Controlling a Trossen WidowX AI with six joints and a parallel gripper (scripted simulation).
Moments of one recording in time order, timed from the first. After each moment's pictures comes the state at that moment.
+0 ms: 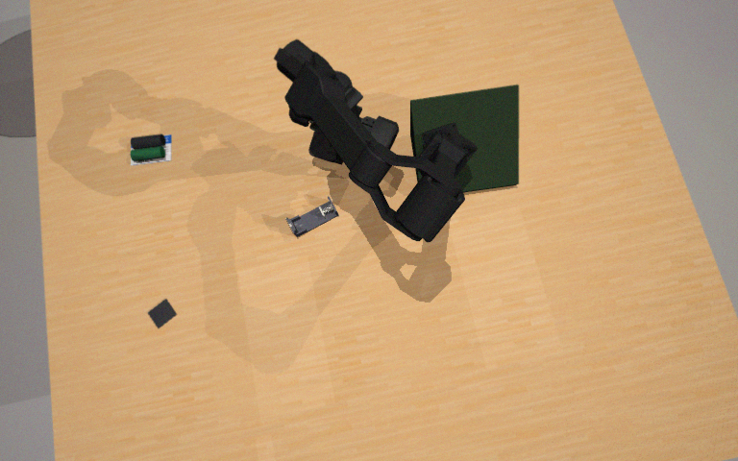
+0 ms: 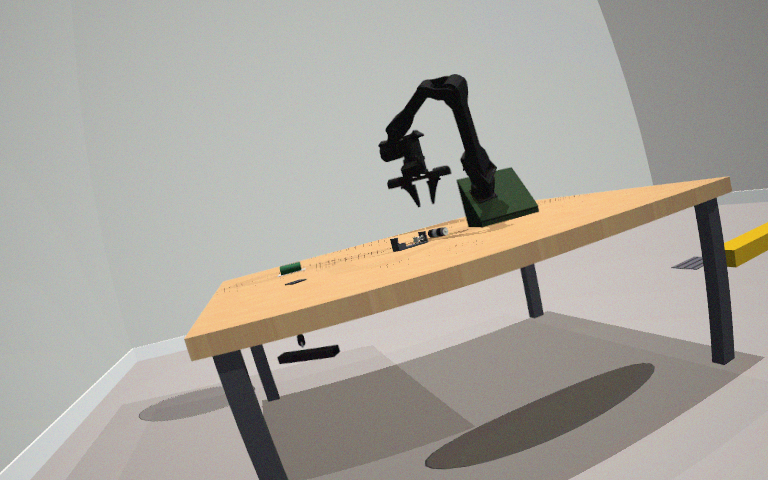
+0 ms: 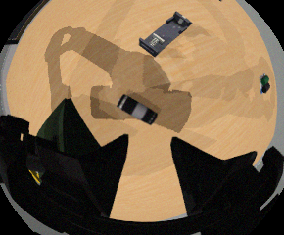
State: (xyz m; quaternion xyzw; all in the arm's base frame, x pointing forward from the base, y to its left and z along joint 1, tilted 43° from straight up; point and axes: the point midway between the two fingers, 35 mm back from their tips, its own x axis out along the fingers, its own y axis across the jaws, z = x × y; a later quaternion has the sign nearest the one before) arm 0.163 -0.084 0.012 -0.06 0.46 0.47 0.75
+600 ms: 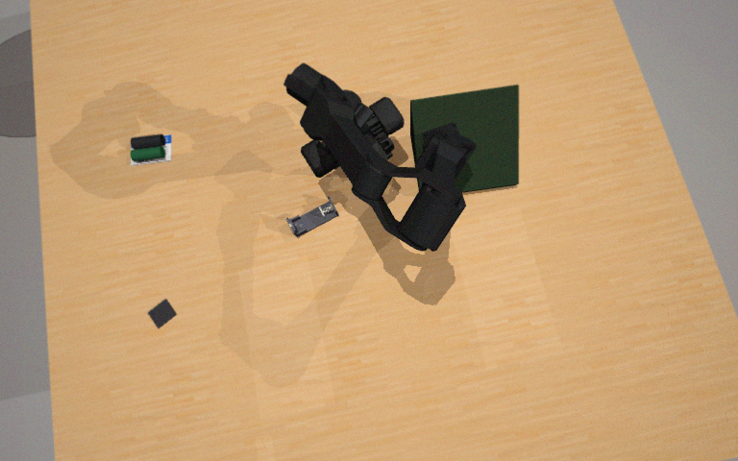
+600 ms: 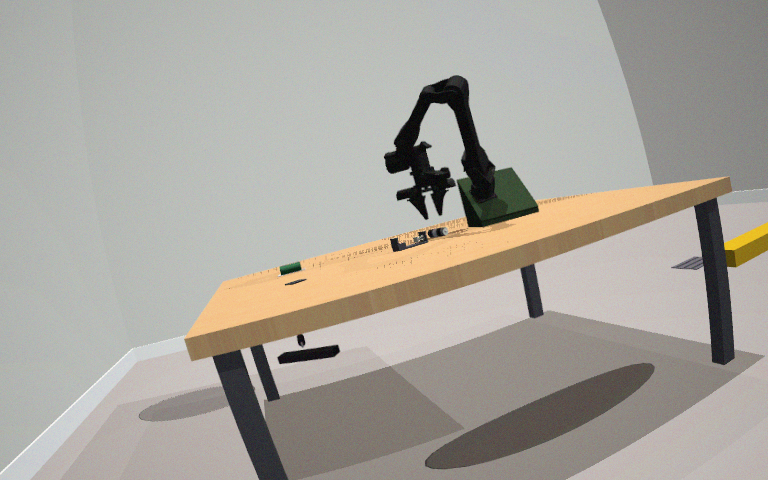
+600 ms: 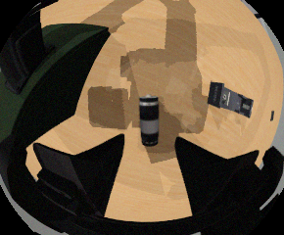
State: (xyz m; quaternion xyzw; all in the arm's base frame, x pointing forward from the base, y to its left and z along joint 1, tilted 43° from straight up) arm 0.160 -0.047 -0.009 -0.41 0.18 0.63 0.63
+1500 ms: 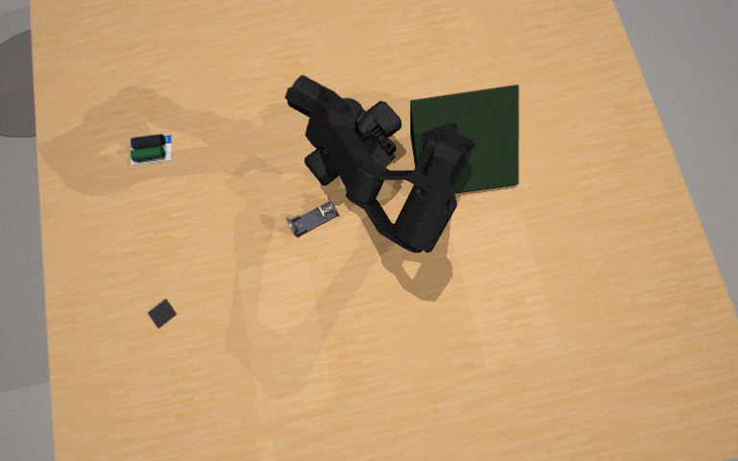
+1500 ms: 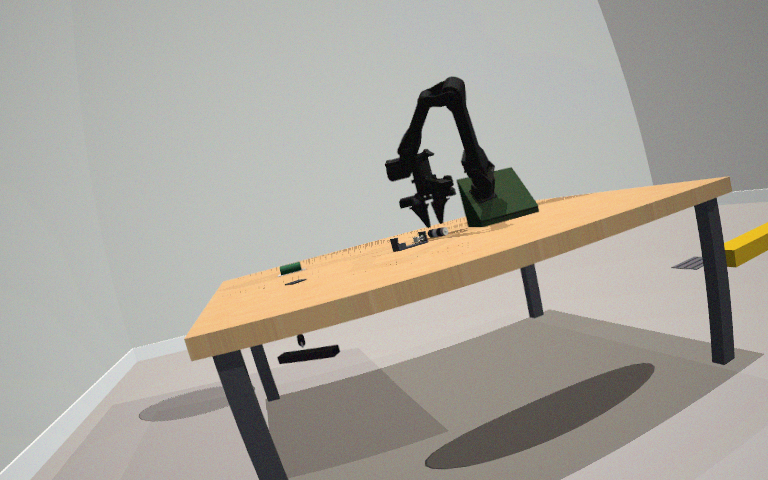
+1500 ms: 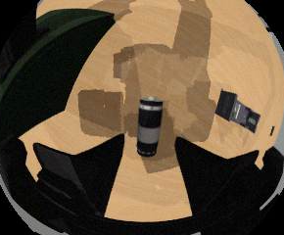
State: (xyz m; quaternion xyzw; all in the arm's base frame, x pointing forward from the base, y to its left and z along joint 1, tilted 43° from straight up) arm 0.165 -0.030 -0.026 -0.44 0.14 0.64 0.61
